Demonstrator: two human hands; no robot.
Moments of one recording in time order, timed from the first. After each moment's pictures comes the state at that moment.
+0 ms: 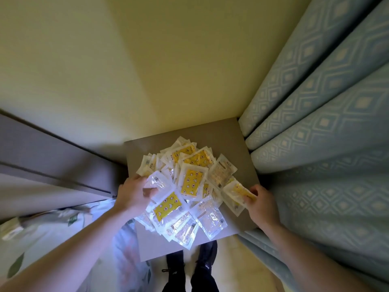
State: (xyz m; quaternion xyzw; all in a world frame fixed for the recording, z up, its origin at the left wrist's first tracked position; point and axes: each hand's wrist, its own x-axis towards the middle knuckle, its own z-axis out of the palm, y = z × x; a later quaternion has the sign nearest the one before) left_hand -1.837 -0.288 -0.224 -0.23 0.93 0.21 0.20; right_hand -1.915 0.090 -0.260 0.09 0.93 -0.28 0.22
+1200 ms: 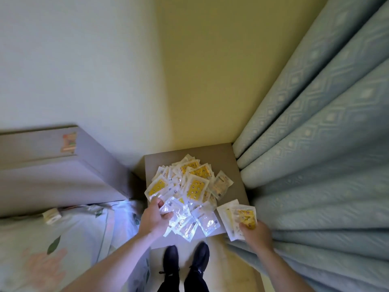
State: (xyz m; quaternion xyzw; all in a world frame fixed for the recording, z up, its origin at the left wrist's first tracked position) left_hand -1.762 -0.229 -0.103 -0.36 0.83 0.39 0.18; right_hand -1.836 0.094 -0.132 0.20 0.90 -0.28 0.28
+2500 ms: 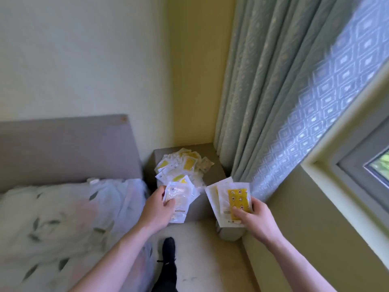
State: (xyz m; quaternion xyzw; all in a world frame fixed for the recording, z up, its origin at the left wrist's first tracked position) left_hand -1.416 -0.064 0.125 -0.22 0.83 0.51 0.00; right_hand -1.475 0.224 0.142 0.00 0.86 -0.49 0.15
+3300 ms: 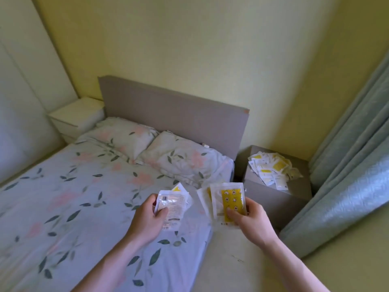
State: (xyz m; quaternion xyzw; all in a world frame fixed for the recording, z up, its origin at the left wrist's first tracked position) left_hand -0.877 -0.035 0.185 -0.48 0.73 0.45 -0.19; right_hand -1.113 0.140 0.203 -0.31 0.79 -0.44 0.28
